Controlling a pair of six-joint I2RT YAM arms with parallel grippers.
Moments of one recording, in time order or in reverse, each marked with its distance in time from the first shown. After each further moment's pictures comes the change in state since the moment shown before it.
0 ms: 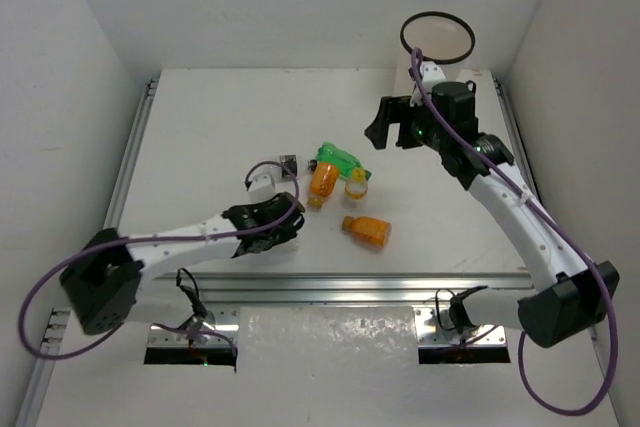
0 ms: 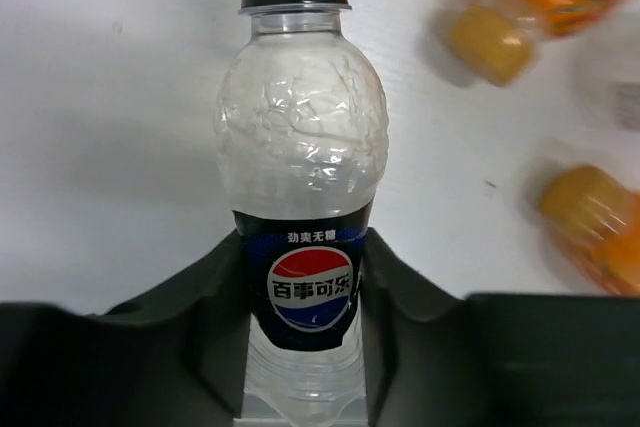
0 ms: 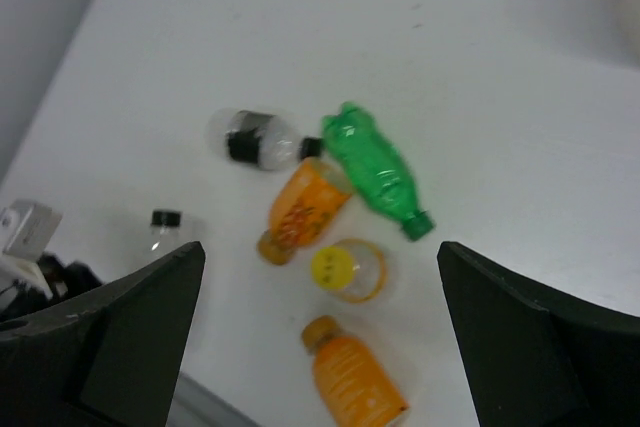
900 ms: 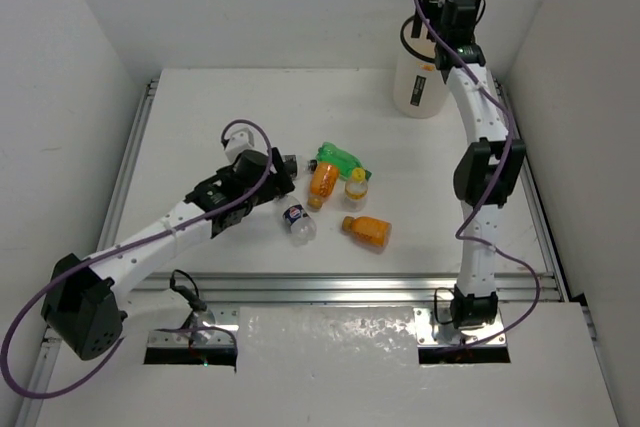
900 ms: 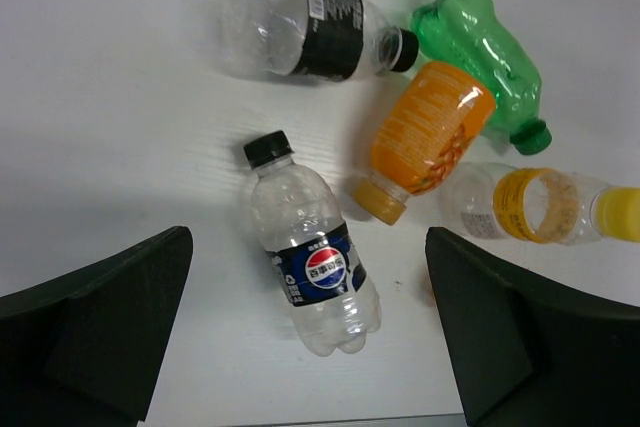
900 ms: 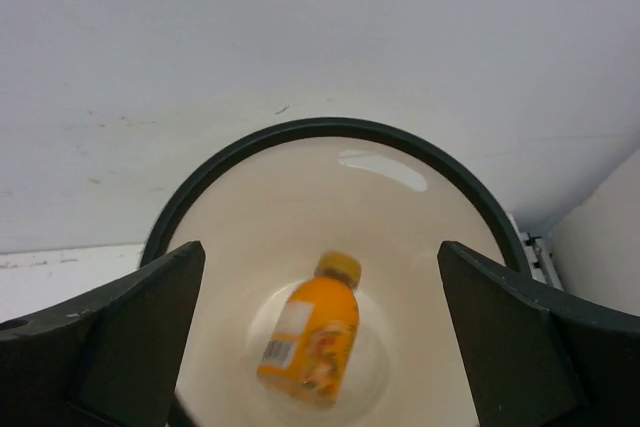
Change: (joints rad) left arm 0.258 -0.209 0.107 0.075 0.074 0.306; right arm -0.300 1.041 1.092 0.256 0.291 -0.251
